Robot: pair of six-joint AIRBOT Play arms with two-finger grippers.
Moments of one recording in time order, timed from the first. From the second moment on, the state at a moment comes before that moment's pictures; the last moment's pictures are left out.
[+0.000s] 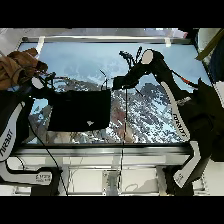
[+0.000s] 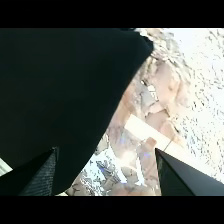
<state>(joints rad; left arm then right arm) 0.05 -1.50 1.17 1.18 -1.05 -1.48 0.34 -1.86 1.97 -1.08 1.43 1.49</state>
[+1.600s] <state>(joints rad) 0.22 -1.42 1.19 1.19 -1.25 -1.35 0.43 -1.90 1.97 -1.05 1.41 1.47</state>
